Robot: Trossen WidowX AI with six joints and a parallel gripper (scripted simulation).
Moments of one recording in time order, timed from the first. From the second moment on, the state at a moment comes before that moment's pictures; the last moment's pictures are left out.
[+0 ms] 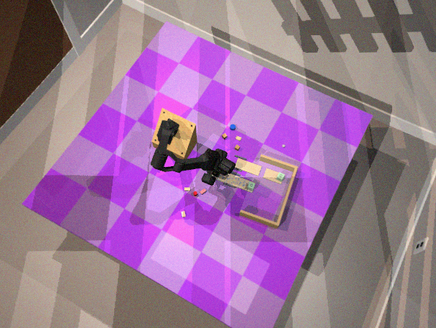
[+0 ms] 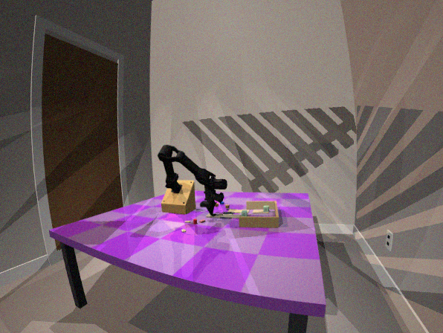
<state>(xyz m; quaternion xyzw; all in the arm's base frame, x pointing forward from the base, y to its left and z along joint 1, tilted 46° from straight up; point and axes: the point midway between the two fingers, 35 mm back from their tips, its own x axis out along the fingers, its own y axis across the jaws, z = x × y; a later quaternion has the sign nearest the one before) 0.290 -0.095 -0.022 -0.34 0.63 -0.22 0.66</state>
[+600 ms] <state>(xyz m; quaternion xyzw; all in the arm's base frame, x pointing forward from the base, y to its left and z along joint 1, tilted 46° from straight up) 0.266 -0.100 -0.020 -0.34 0.63 -0.22 0.66</state>
